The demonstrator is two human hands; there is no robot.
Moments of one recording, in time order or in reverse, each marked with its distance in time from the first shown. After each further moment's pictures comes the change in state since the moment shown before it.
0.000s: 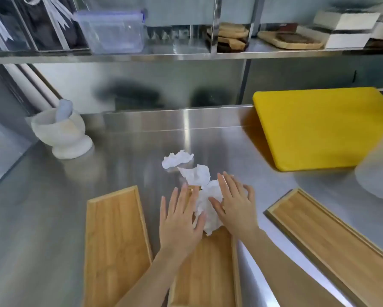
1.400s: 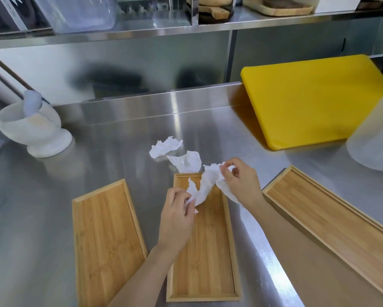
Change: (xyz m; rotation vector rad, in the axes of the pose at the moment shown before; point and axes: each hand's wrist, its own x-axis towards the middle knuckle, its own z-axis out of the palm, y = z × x) left_hand 0.004 0.008 0.002 -0.522 0.078 -0.041; right_hand 0.025 0.033 0.004 0.708 -0.048 0.408
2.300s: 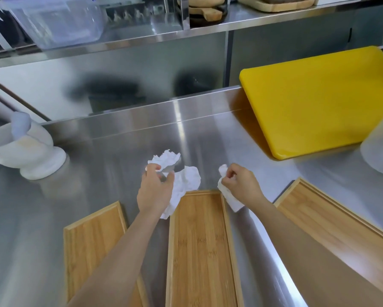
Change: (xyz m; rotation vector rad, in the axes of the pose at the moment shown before) left_hand 0.122 -0.022 -0.004 0.054 -0.035 -0.474; right_hand 0.064 0.030 0.013 -0.121 -0.113 0.093
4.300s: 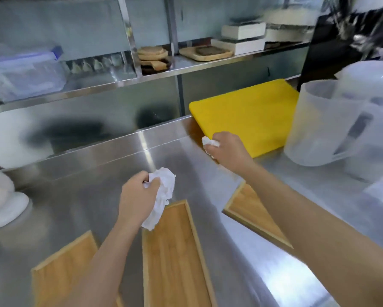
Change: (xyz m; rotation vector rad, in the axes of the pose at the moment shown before) left_hand -0.083 0.085 -0.024 -0.069 -0.143 0.419; right_hand -0.061 -0.047 -0.158 -0.007 0.293 -0.139
